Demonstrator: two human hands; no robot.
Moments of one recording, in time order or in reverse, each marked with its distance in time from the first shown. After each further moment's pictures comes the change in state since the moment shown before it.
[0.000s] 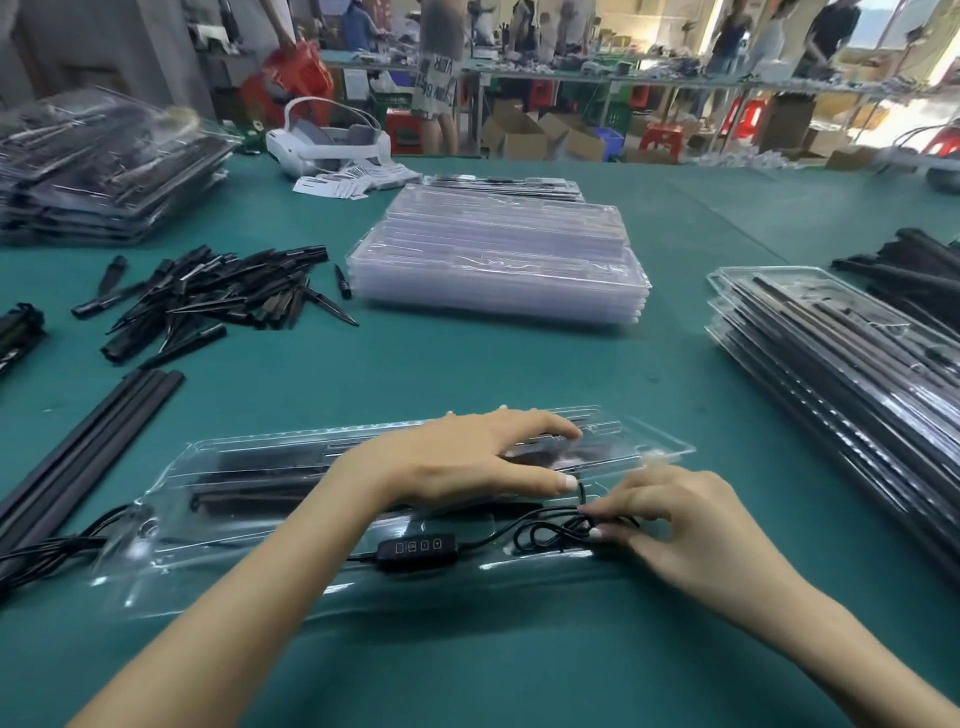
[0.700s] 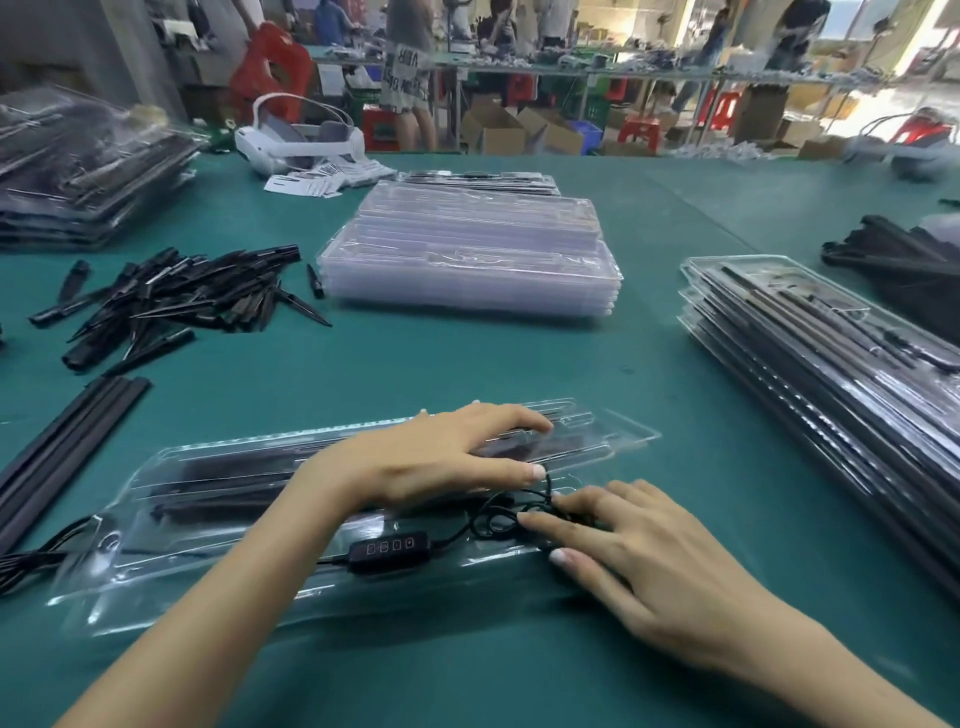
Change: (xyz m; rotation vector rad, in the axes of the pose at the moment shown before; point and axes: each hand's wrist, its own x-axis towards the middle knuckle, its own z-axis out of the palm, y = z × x) left_hand 0.004 -0.002 0.003 -0.017 0.017 0.022; right_hand -0.023 -0.016 0.000 -0.346 -0.116 -0.145
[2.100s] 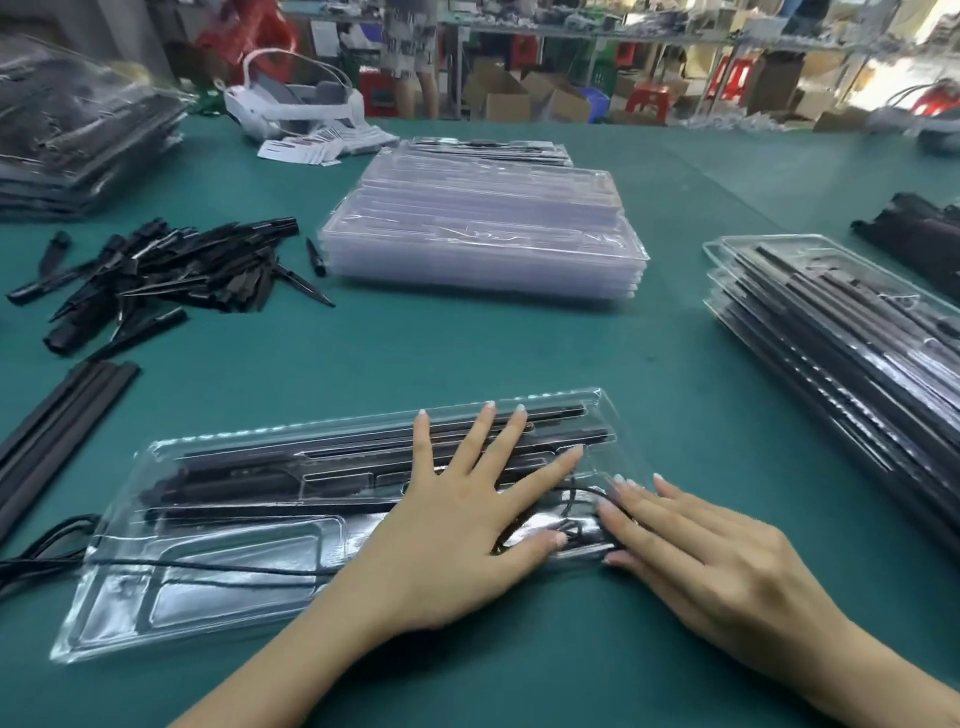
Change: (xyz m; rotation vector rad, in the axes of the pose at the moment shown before) left_hand -0.008 -0.025 0.067 0.453 0.299 0.042; right_hand -0.011 0.025 0.026 -0.164 0.439 -0.202
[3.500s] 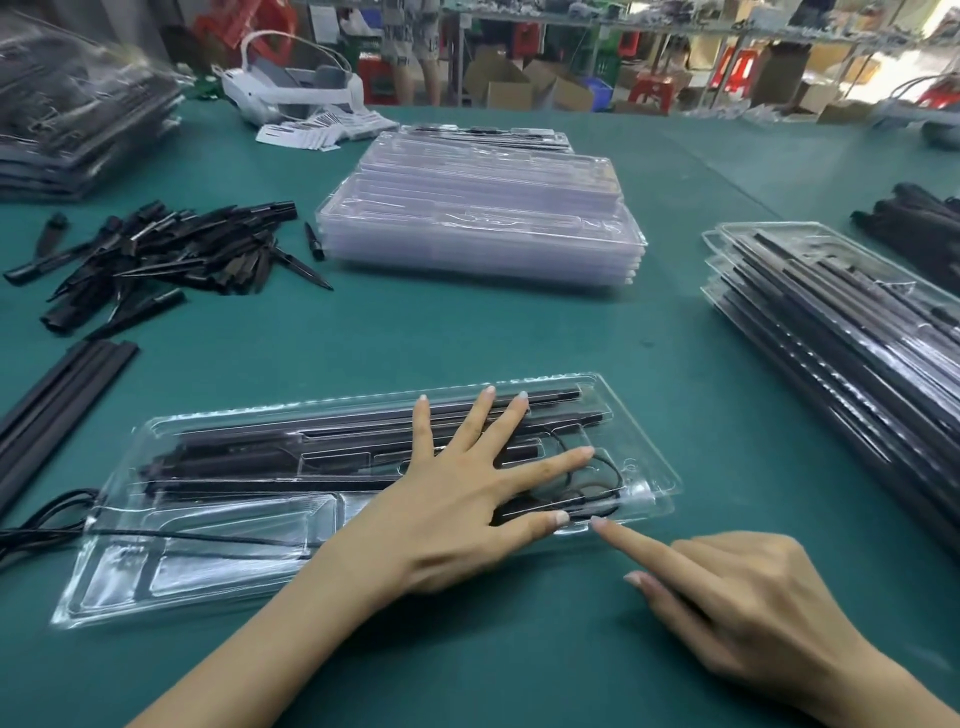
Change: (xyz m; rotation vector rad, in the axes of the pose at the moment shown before) left_hand 0.003 0.004 -0.010 -0.093 -0.126 -0.003; right_hand -0.011 -0.012 -0.022 0.092 -0.201 0.055
